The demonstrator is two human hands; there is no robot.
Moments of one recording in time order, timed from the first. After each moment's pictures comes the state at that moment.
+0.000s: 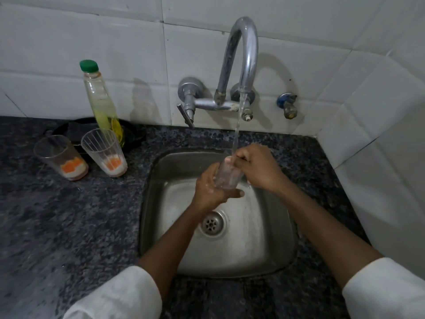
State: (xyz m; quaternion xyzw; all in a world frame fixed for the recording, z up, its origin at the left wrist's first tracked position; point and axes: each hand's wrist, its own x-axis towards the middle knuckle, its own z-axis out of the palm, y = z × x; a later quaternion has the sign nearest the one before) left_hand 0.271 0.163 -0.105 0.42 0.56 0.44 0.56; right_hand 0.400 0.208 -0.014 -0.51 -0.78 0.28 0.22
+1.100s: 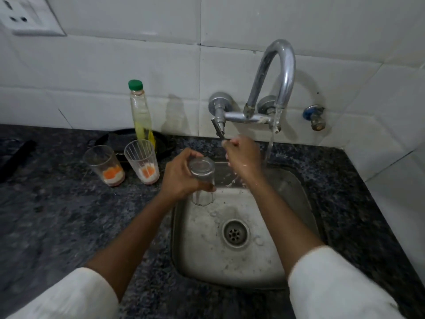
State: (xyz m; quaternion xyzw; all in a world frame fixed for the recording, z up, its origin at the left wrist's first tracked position) left_hand 0.132 0.162 -0.059 0.57 0.63 0.43 0.30; right_hand 0.288 0.222 -0.009 -0.63 -0.63 0.32 0.31
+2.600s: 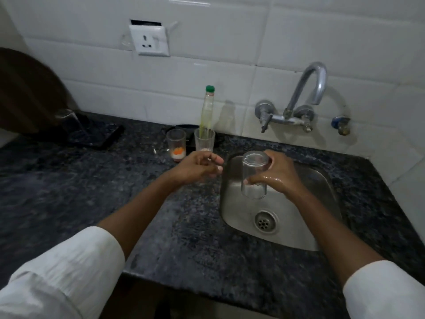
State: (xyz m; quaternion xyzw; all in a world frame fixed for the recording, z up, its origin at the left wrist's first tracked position) left_hand 0.063 0.006 0.006 0.54 0.59 0.37 0.47; right_hand 0.294 0.064 0.022 -0.54 -0.74 0.31 0.26
